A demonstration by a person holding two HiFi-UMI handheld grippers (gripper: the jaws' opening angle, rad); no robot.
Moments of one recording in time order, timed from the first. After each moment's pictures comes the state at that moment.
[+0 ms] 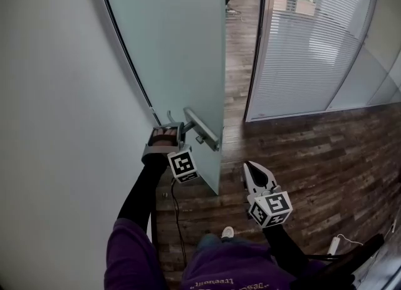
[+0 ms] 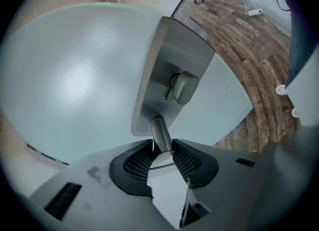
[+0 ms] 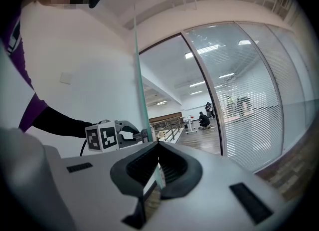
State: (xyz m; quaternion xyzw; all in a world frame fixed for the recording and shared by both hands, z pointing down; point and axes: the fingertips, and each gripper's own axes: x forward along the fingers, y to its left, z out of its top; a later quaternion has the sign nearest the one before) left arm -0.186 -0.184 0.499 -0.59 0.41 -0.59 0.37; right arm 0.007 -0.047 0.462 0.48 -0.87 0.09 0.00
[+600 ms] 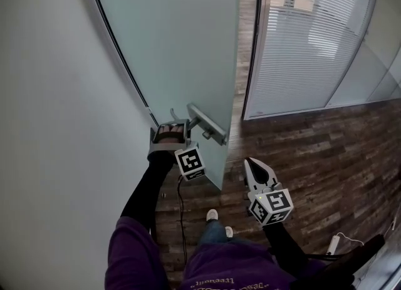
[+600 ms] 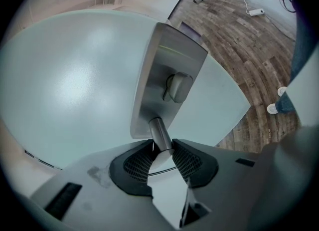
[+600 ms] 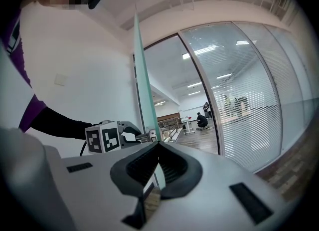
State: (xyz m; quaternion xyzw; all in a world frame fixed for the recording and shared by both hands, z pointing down) left arm -0.146 -0.210 0.505 -0.59 0.40 -0.60 0.37; right arm 0.028 -0.073 0.466 0.49 -0.87 0.10 -0.01
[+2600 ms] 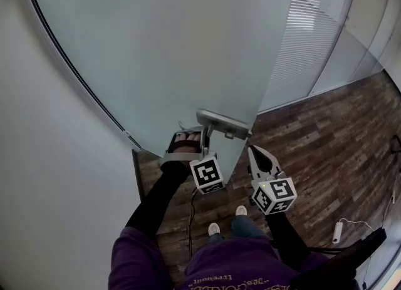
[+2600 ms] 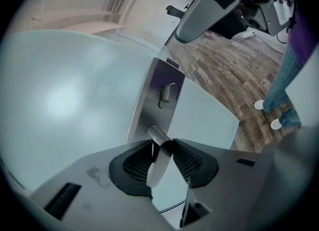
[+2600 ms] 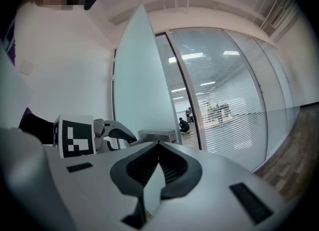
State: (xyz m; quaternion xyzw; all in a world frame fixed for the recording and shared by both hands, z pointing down) left arm -0.033 -0.333 0.493 -0.70 0.32 -0.51 0.38; right arm 0.064 -0.248 0.452 0.58 -0.81 0.09 -0.01
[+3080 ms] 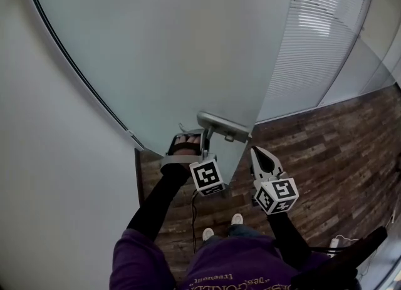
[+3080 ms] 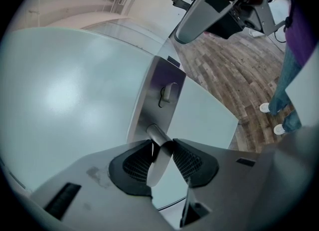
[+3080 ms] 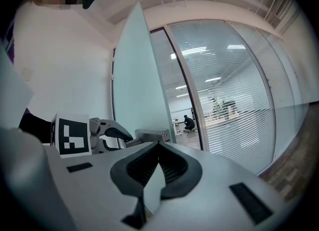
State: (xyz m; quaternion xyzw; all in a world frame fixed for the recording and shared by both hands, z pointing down) left arm -0.019 -0.366 0.510 -0.68 0.34 -0.54 0.36; right arm 0.099 -0.294 0.469 0.55 -0.83 0.09 0.00
